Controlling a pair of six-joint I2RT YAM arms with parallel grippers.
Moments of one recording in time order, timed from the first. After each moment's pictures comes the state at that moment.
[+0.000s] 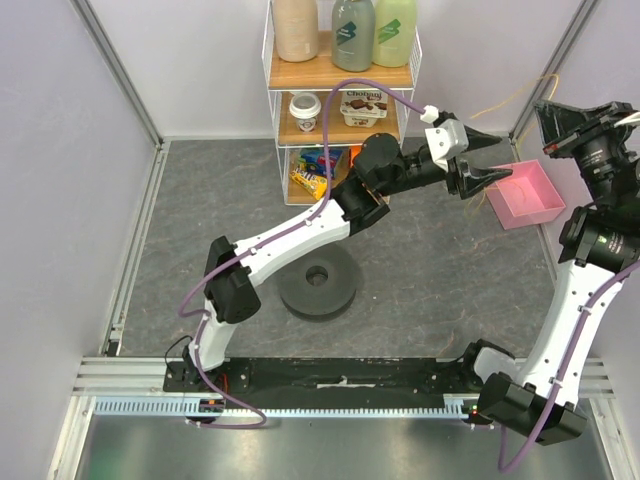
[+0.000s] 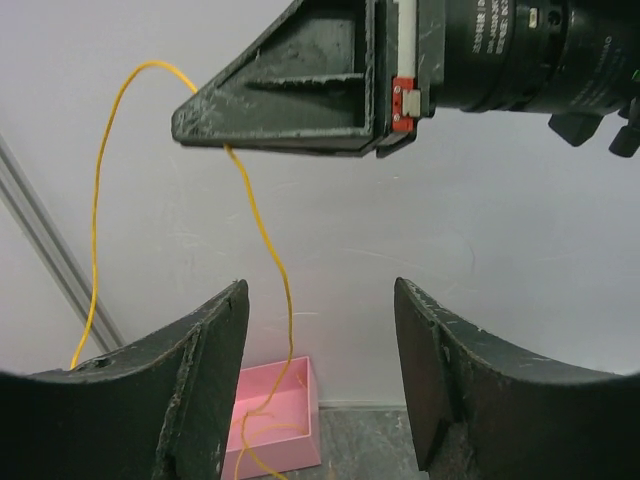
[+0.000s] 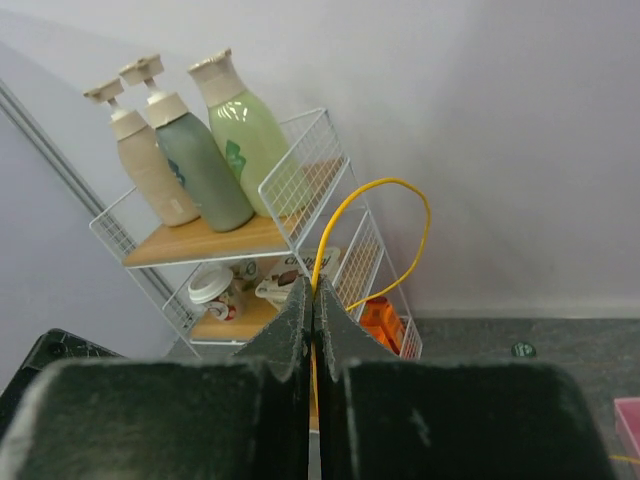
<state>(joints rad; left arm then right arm) -1.03 2.07 2.10 0.40 0.45 0.05 -0.50 1.03 1.42 0.02 -0.69 0.67</state>
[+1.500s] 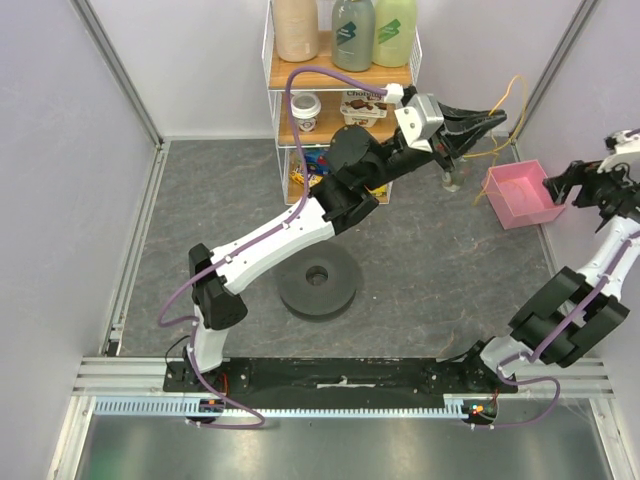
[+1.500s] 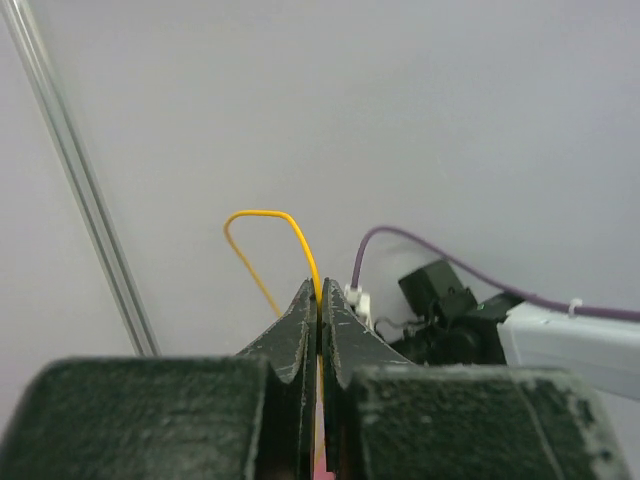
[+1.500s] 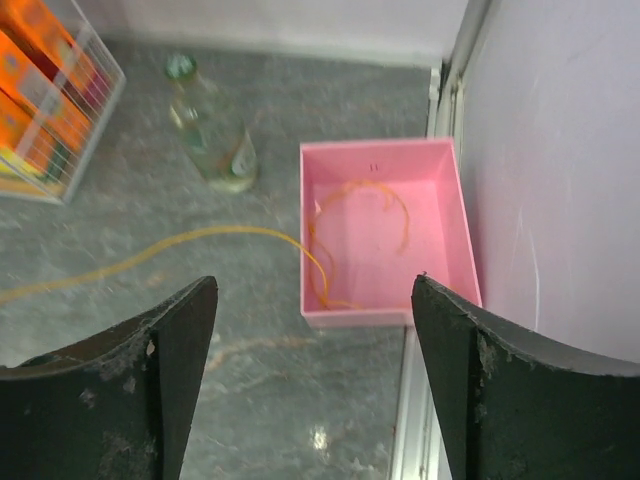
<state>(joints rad) -1.05 1.98 2.15 0.47 0.31 0.05 -0.82 1.47 1.32 -0.32 -0.96 -0.34</state>
